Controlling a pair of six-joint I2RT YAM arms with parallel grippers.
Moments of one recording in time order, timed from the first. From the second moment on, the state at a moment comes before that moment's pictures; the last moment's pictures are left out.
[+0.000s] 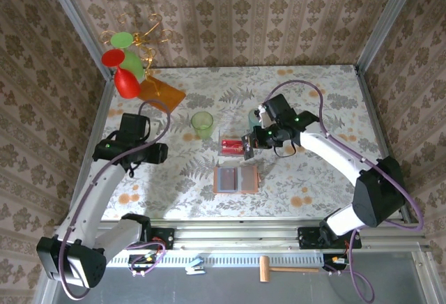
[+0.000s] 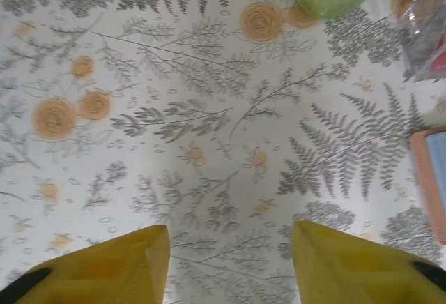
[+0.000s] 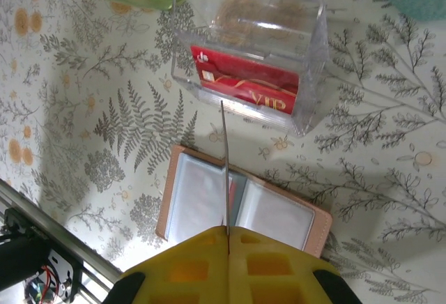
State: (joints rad) left arm -0.26 0.99 0.96 -0.98 0.00 -0.01; right arm 0.49 1.51 1.18 -0.70 -0.33 0.45
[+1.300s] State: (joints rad) left arm -0.29 0.95 0.96 -1.02 -0.02 0.01; right arm 0.48 2.10 1.98 -1.18 -0.32 -0.72
